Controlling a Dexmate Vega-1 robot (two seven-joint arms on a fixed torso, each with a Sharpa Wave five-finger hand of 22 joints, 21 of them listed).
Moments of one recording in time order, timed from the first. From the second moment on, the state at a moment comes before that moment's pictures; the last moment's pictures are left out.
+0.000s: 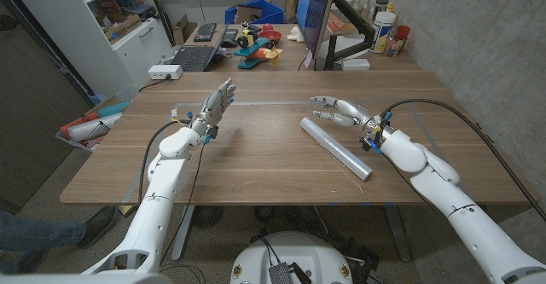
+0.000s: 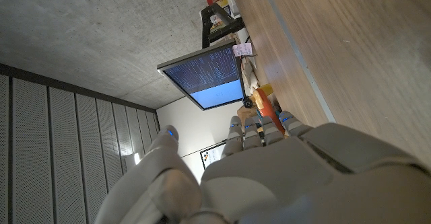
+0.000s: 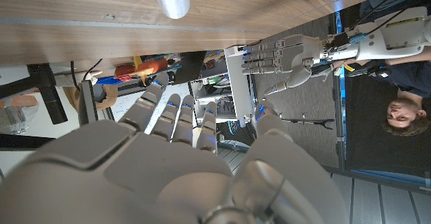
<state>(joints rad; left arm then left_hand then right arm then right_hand) 0.93 0.17 -0.08 -1.45 -0.13 -0.03 -0.36 0.22 0.03 0.35 -0.02 0.20 0.07 0.09 0.19 0.18 -0.03 0.04 0.21 0.20 -0.09 0.07 0.19 0.18 -0.14 0.08 0.26 0.17 -1.04 -0.49 -0.15 -1.62 -0.48 0.50 0.15 0.29 0.01 0.43 -0.15 0.19 0.26 -0.09 0.20 0.20 0.22 0.03 0.20 0.20 0.13 0.02 0.20 0.26 0.32 0.05 0.20 0.17</state>
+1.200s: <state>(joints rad) 0.94 0.17 -0.08 -1.46 -0.14 -0.04 -0.35 0.22 0.03 0.35 -0.03 0.20 0.08 0.07 0.19 0.18 -0.02 0.03 0.21 0.20 -0.09 0.06 0.19 0.18 -0.14 0.09 0.25 0.17 -1.05 -0.53 -0.18 -1.66 -0.61 0.47 0.10 0.29 0.01 0.44 -0.15 0.20 0.26 -0.09 0.20 0.20 0.21 0.01 0.20 0.21 0.11 0.07 0.20 0.25 0.27 0.08 0.18 0.17</state>
